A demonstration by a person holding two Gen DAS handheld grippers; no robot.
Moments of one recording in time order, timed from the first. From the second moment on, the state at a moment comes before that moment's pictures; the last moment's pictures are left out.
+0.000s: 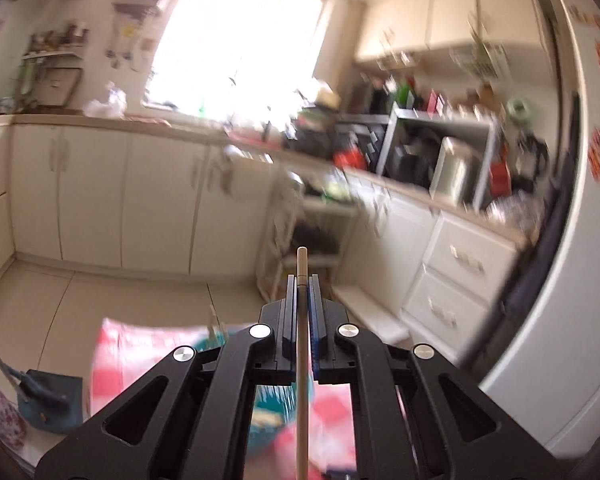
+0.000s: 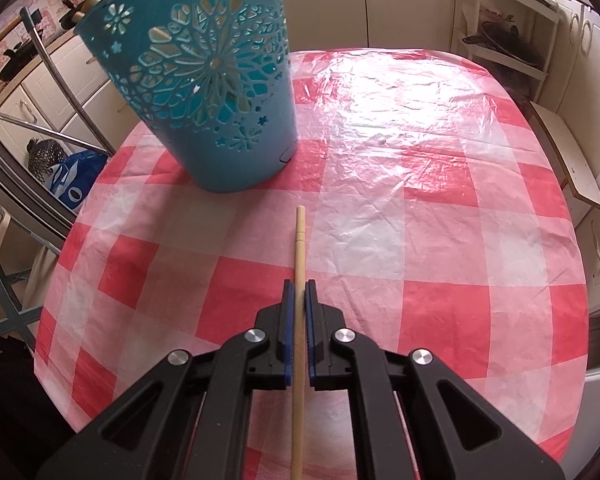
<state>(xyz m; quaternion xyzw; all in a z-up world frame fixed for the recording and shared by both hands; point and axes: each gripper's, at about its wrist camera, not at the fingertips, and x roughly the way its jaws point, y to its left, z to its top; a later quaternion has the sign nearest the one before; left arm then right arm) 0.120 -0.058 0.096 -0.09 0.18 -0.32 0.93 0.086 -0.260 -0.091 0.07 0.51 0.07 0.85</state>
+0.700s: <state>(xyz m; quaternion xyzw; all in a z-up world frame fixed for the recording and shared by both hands) 0.227 -0.089 0.067 -0.11 0.14 -0.23 0.96 0.098 -0.263 -0.087 0.09 0.50 0.05 0.86</state>
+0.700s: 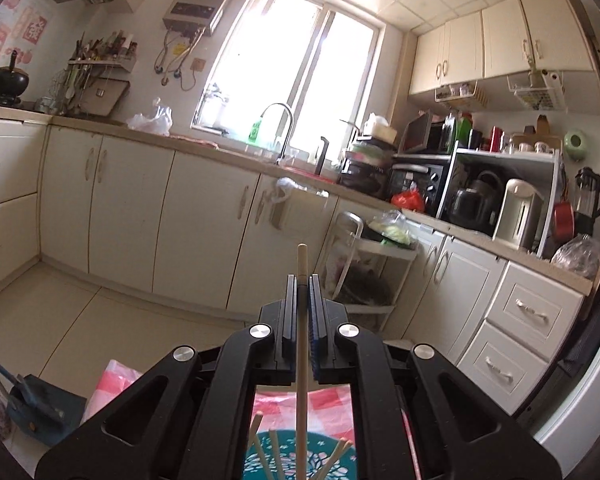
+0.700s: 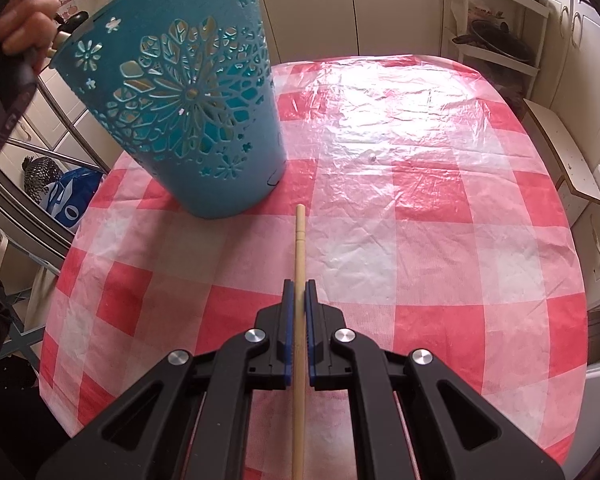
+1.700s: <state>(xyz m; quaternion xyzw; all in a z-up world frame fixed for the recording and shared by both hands) 0.119 -0.049 0.023 0.01 0.27 -0.07 0.96 0.067 -0.294 -0.030 0.19 0.37 0.09 0.91</state>
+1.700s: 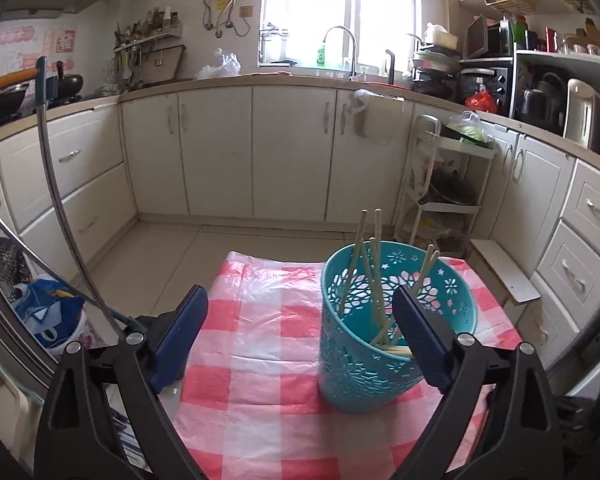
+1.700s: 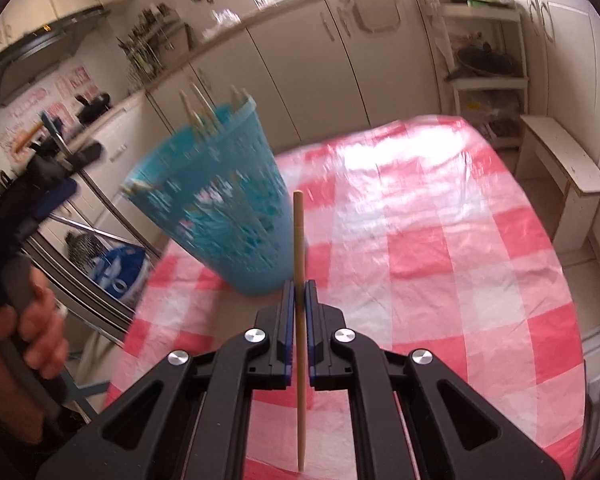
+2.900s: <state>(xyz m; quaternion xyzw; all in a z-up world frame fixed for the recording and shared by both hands) 0.137 -0.012 0.022 -0.04 0.31 -0.06 0.95 0.111 -0.351 -0.085 0.22 0.51 -0.10 0.82</state>
